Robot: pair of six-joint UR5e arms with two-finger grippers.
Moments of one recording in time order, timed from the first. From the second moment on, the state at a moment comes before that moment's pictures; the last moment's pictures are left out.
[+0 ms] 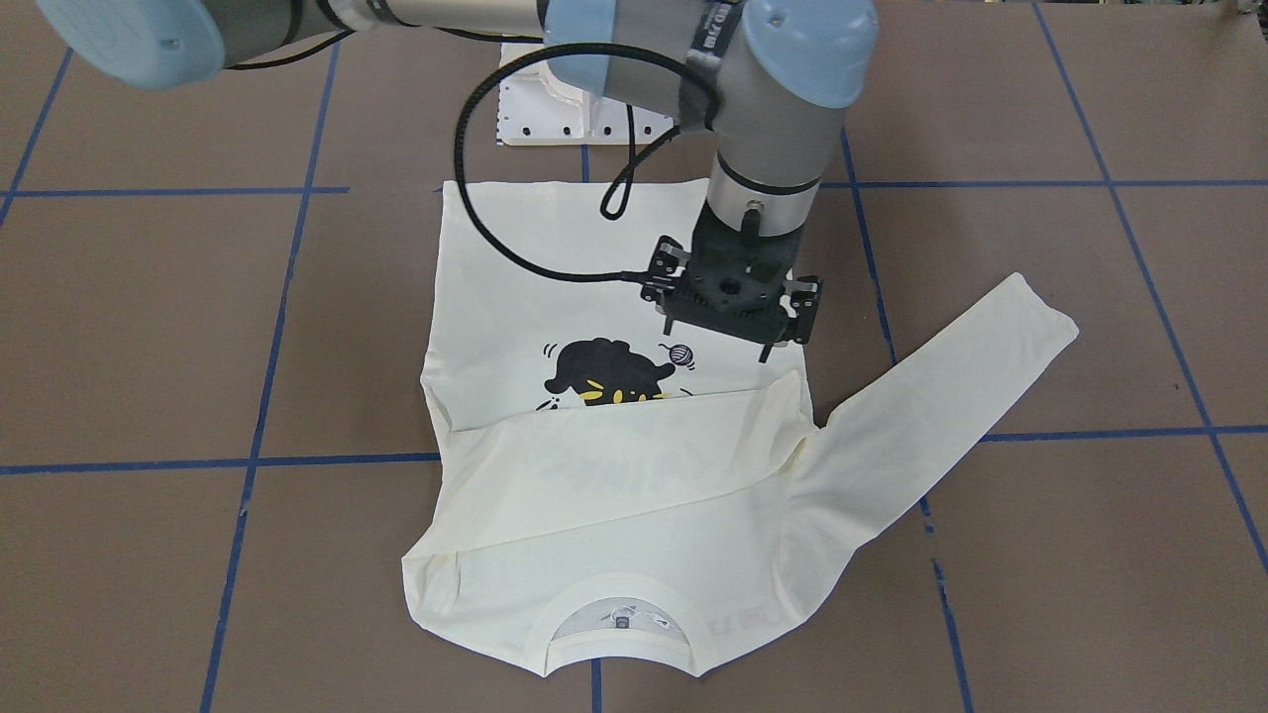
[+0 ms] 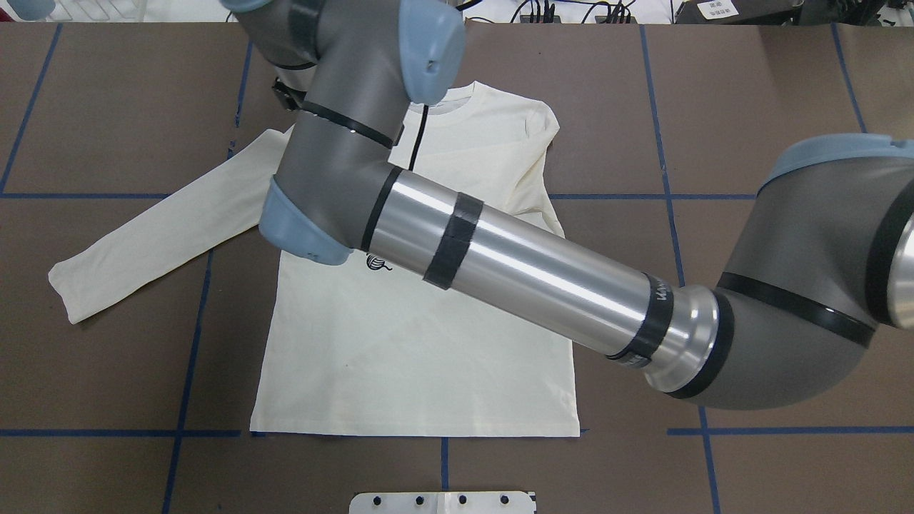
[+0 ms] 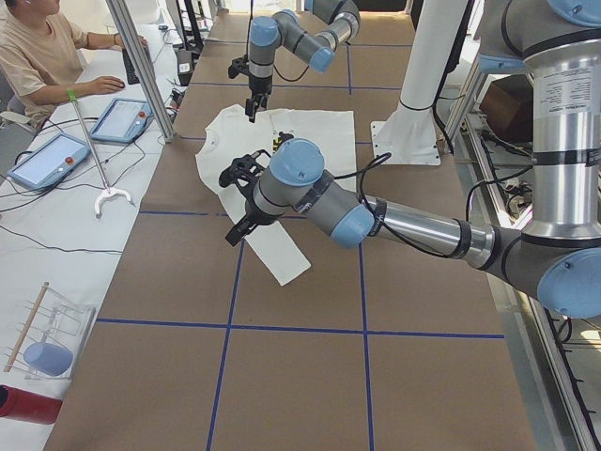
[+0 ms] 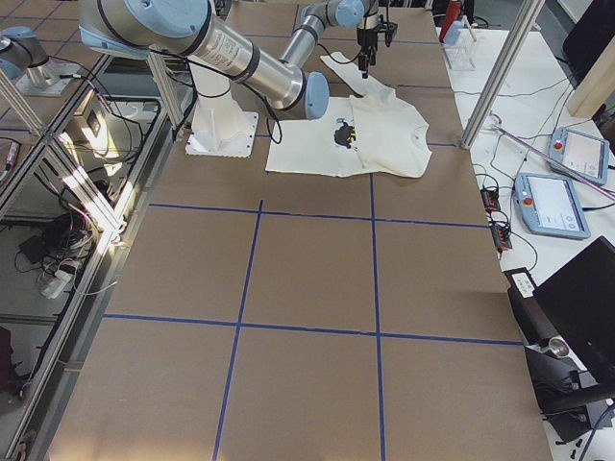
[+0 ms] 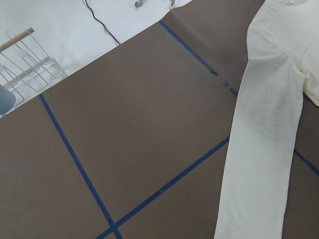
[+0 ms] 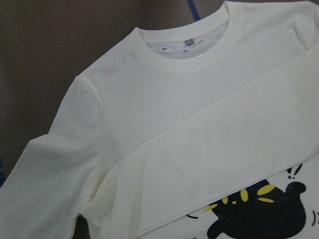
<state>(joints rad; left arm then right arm) -1.58 -1.47 -1.92 -2.07 -2.47 0.07 0.65 -0.31 1.23 -1.79 1.84 1.45</state>
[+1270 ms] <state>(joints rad) -1.06 -1.34 -1.92 -2.36 -2.16 -0.18 0.98 -1.33 2.00 -1.52 2.07 0.79</state>
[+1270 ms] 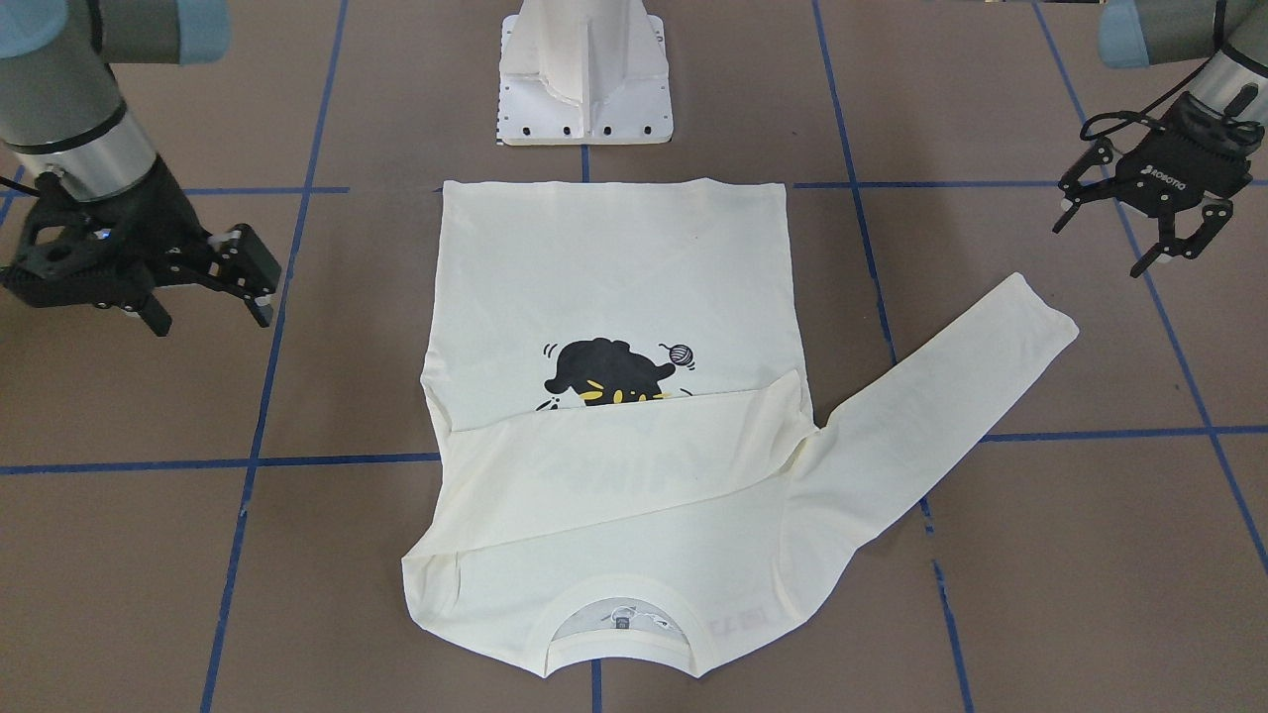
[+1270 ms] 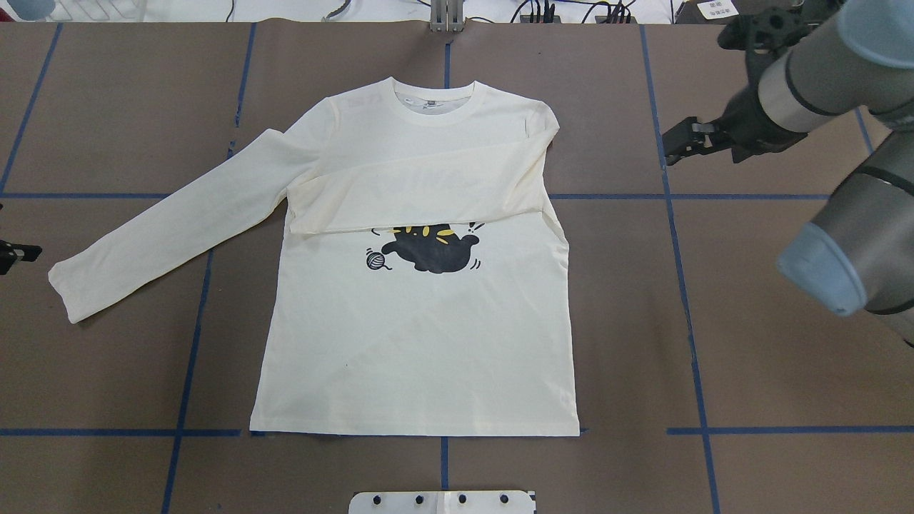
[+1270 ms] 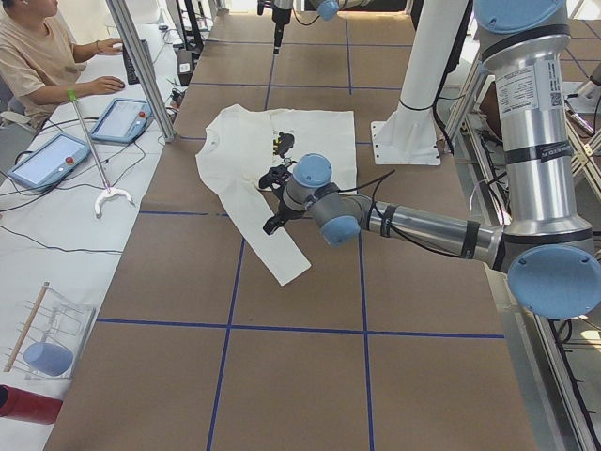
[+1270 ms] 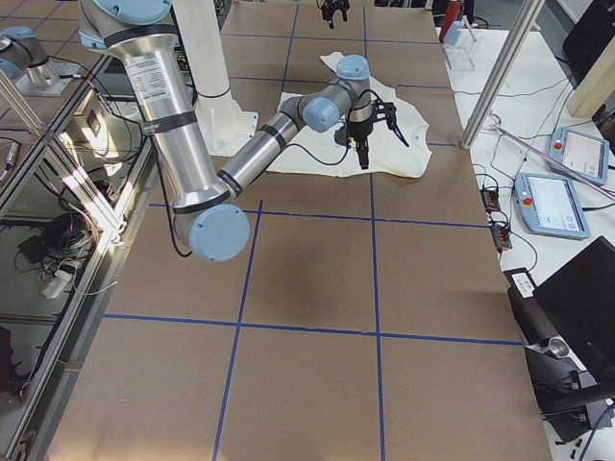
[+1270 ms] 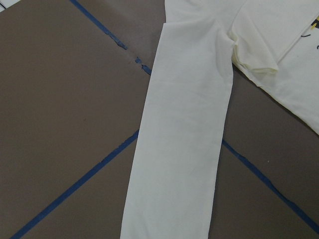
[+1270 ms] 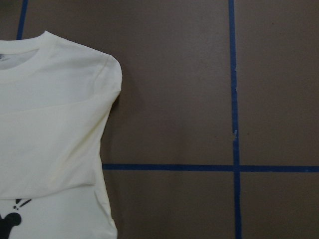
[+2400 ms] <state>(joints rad) -0.75 -1.30 -1.69 -2.60 -1.88 -0.31 1.27 -1.75 2.03 -1.26 2.29 0.45</state>
